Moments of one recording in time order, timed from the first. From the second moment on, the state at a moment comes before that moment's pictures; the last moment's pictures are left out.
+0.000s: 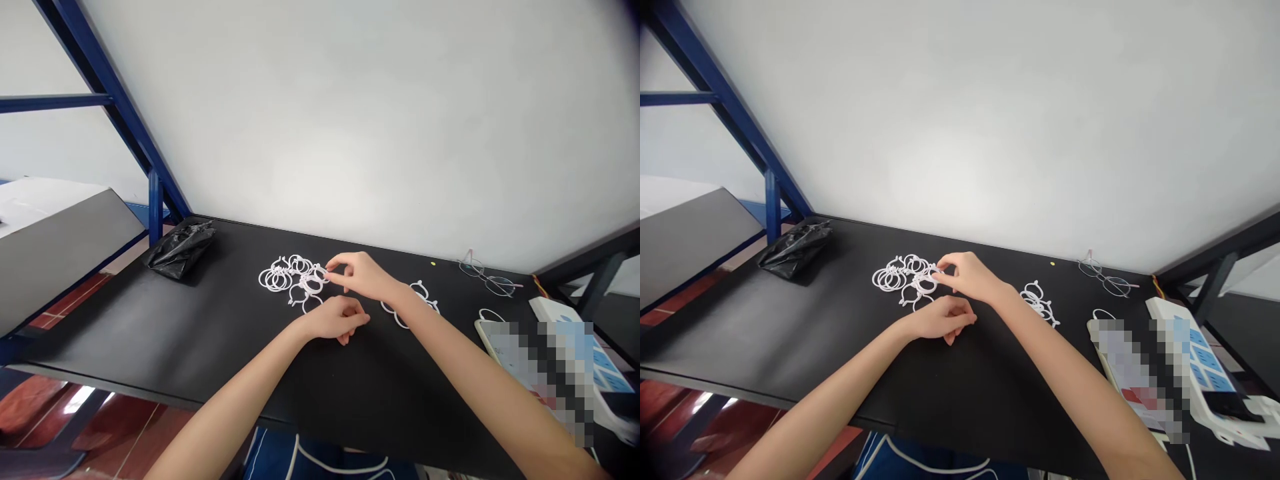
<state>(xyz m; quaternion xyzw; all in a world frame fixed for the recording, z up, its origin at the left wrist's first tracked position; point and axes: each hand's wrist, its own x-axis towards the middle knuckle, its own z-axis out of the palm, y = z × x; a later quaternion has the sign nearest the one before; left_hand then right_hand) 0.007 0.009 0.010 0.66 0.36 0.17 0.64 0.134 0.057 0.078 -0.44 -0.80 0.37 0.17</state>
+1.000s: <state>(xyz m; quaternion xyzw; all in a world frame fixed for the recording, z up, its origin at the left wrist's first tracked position) -0.004 0.015 0.015 0.77 0.61 0.10 0.17 0.243 0.024 0.051 -0.49 -0.86 0.13 -0.02</state>
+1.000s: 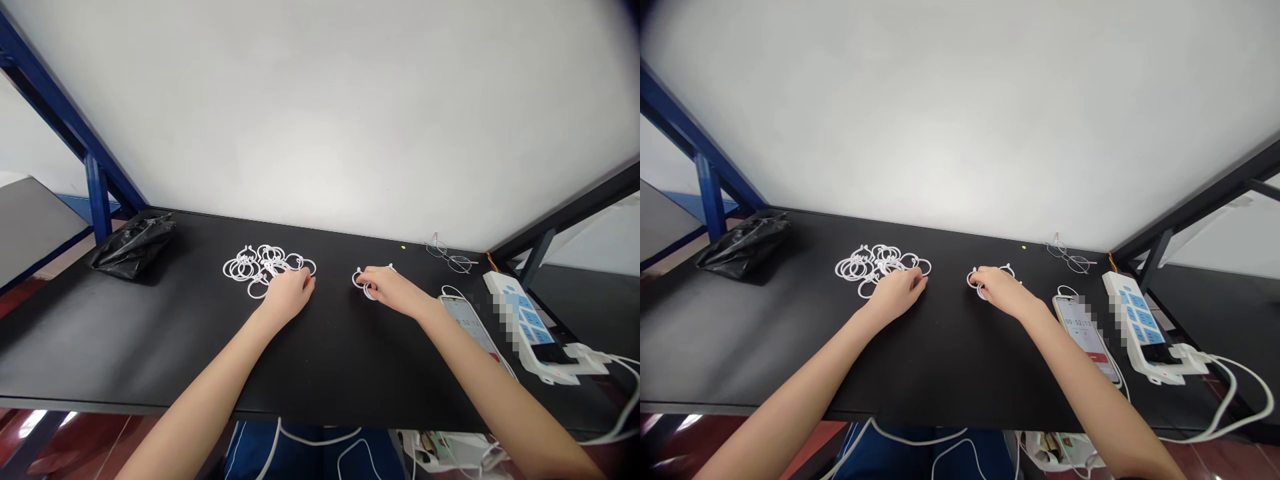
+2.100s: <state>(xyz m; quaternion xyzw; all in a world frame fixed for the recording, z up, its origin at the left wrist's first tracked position) 0.012 0.009 0.010 0.54 0.42 0.42 0.60 0.221 0.033 0.078 -0.49 -0.74 0.42 0.18</state>
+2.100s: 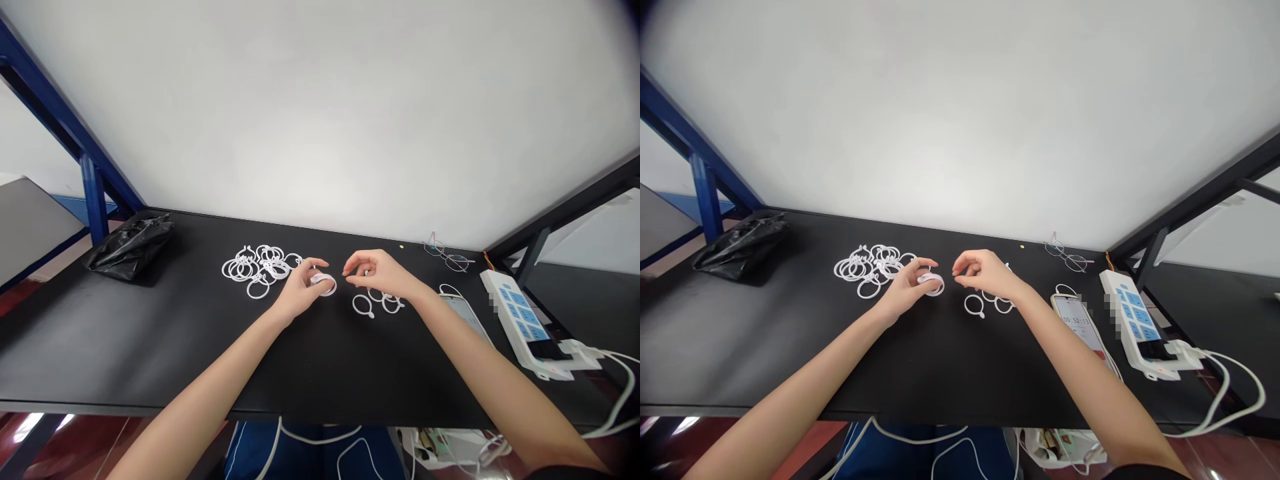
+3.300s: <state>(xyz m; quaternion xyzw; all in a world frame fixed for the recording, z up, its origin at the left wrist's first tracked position) -0.001 0.006 0.030 0.35 0.18 0.36 0.85 0.261 0.041 0.056 -0.65 -0.74 0.18 0.02</state>
